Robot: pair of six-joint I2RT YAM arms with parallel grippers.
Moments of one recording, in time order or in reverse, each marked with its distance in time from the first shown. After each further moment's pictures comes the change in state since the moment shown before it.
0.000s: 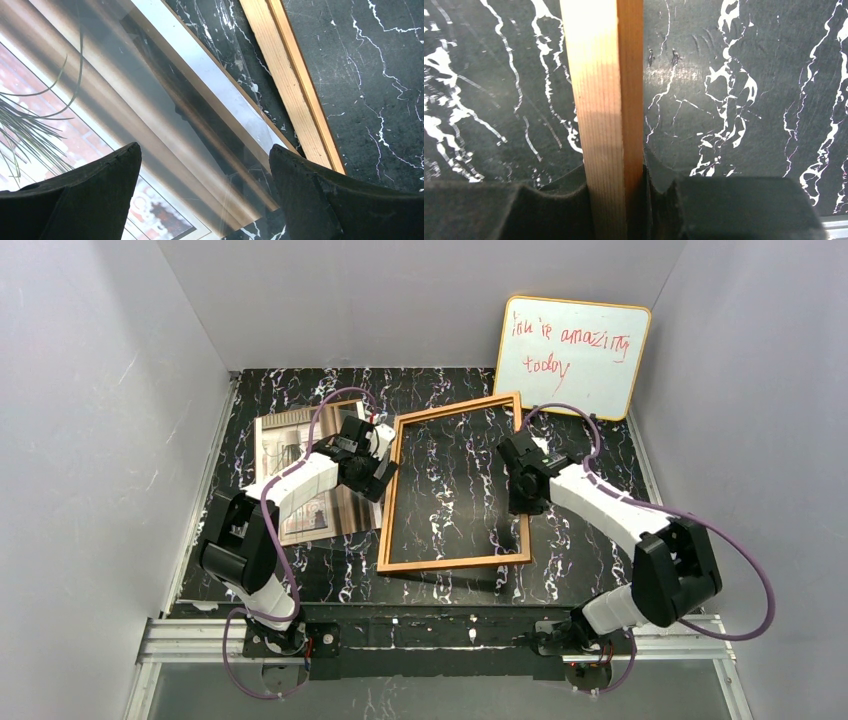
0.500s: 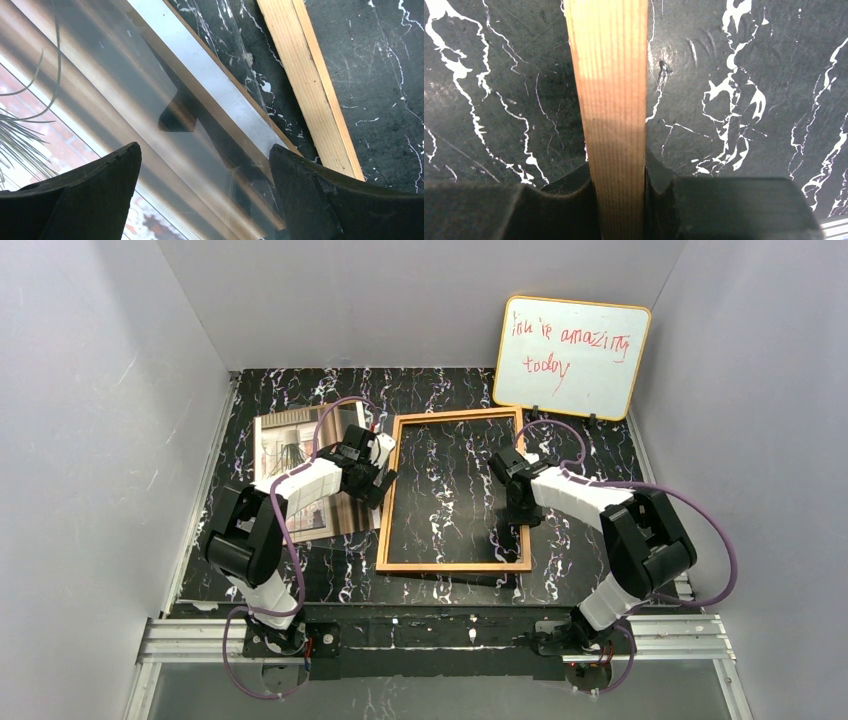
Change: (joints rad) left arm 0.000 0.045 -0.064 0.079 -0.034 0.022; right arm 0.000 0.174 -0.097 0.126 0.084 -0.012
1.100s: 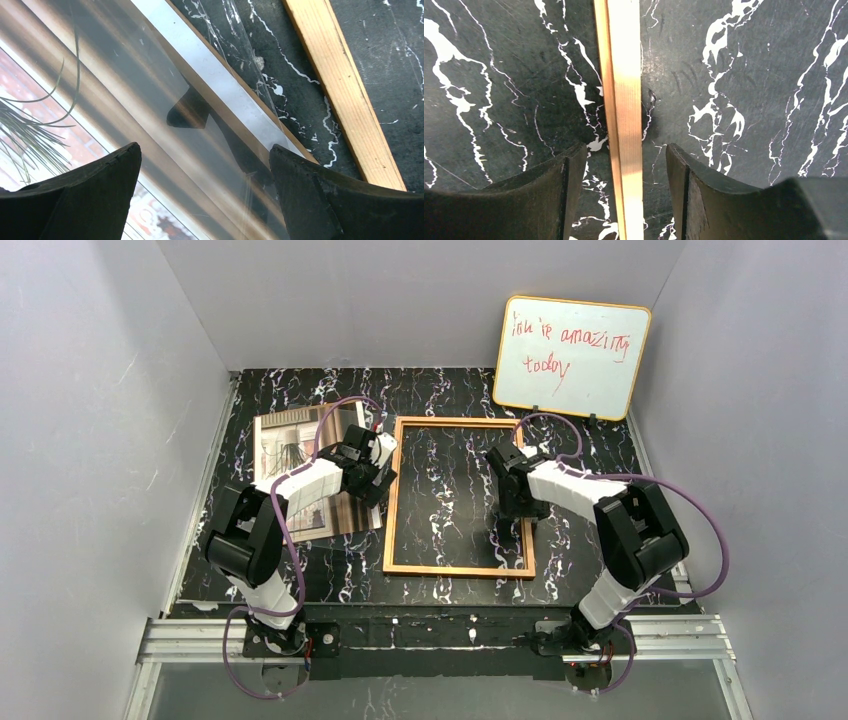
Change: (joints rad) left arm 0.000 0.000 -0.002 0.025 -0.035 0.060; right arm -0.009 0.059 0.045 0.015 0.070 -0.040
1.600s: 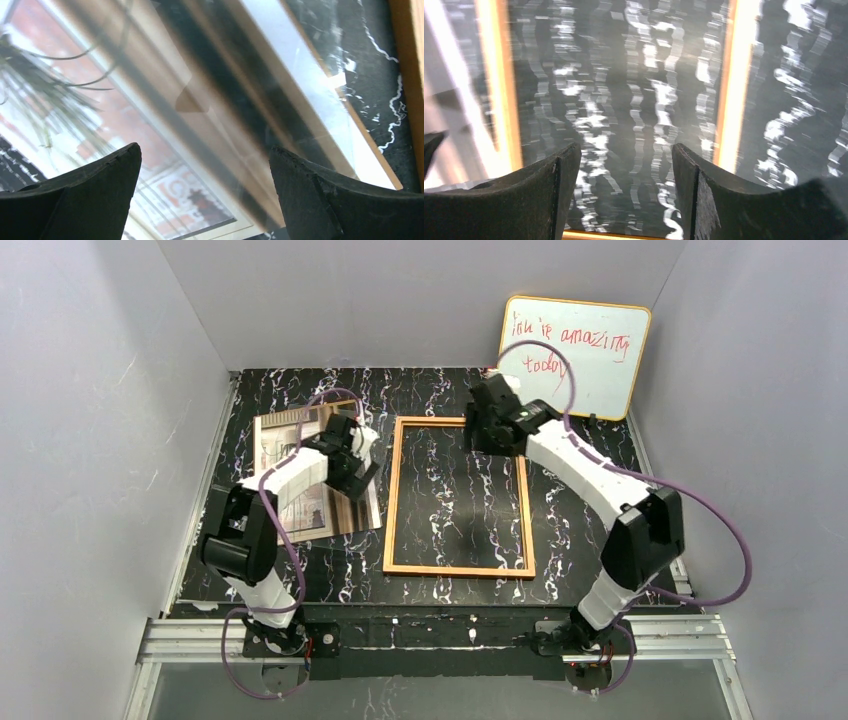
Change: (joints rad) left arm 0.084 -0.003 0.041 -0.099 -0.024 0.013; right arm 0.032 -0.007 0.490 -0.113 -0.116 0.048
